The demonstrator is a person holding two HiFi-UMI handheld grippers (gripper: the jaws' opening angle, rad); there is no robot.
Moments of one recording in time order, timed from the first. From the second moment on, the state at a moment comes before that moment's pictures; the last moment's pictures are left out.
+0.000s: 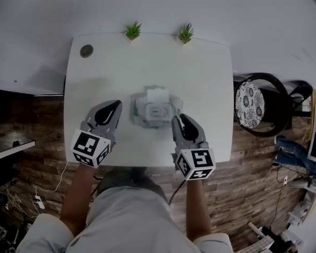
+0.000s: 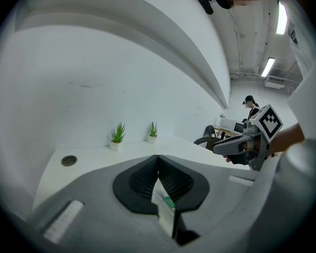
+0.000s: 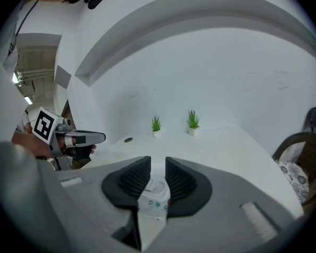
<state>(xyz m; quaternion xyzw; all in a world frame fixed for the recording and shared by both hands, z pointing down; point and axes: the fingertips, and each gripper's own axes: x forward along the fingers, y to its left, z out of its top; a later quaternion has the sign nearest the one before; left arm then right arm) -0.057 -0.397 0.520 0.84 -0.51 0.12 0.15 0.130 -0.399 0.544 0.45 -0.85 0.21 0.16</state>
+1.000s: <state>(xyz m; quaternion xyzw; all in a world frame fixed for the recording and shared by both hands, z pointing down) -0.052 -0.416 0.560 0.84 -0.49 0.15 0.18 0.069 -0.467 0.613 0.20 -0.90 0.12 0.37</state>
